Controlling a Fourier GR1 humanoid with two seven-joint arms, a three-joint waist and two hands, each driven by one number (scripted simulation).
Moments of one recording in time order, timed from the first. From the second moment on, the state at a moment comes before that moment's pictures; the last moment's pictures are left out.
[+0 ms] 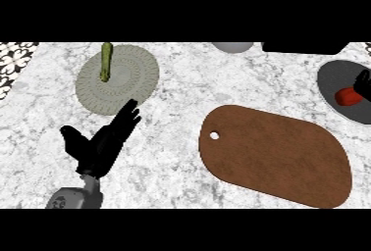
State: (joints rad) left arm -0.10 0.08 -0.13 -1.55 0.21 -0.07 0.24; right arm -0.70 -0.57 -0.46 -0.48 0.54 -0.49 -0.52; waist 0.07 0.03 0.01
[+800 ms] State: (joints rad) left arm -0.12 0.06 -0.16 -1.56 0.20 -0.08 0.25; right arm -0.80 -0.68 -0.47 -0.18 0.58 -0.35 -0.50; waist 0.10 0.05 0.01
